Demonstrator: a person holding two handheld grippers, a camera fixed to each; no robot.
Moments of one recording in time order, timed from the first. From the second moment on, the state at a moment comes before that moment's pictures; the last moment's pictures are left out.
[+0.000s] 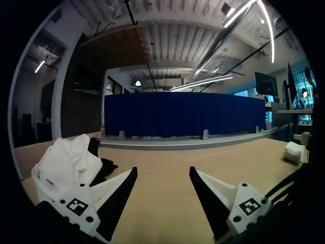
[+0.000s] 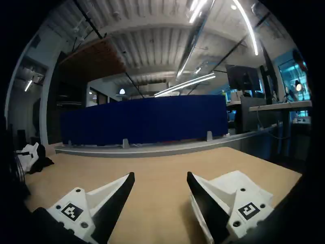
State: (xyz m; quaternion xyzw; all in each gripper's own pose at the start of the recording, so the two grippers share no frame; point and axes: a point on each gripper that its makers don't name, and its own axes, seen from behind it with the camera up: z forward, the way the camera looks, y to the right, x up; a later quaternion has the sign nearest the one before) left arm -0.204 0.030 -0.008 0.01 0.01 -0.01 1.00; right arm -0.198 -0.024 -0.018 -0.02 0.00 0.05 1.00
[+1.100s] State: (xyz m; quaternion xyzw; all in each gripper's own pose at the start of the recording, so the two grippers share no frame) left arm -0.205 0.029 -0.005 0.01 0.01 -0.01 1.00; right arm -0.197 -0.031 -0.017 -0.02 0.00 0.01 1.00
